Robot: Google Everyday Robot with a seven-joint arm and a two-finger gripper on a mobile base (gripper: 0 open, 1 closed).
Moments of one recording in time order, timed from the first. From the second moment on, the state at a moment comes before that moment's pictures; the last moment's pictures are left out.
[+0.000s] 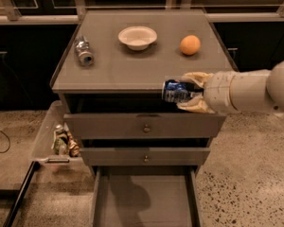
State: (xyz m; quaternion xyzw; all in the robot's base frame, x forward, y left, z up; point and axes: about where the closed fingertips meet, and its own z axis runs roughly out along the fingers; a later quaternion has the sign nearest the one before) arm 0.543 -0.144 0.853 -0.63 0.63 -0.02 0.47
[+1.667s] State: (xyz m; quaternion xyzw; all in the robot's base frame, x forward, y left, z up) arm 0.710 -0.137 0.908 -0.61 0.65 0.12 0.44
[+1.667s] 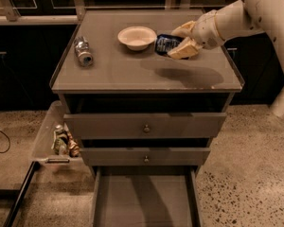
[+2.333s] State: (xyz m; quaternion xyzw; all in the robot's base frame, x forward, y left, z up) arm 0.731 -0.131 0.860 -0.60 0.69 0.14 0.39
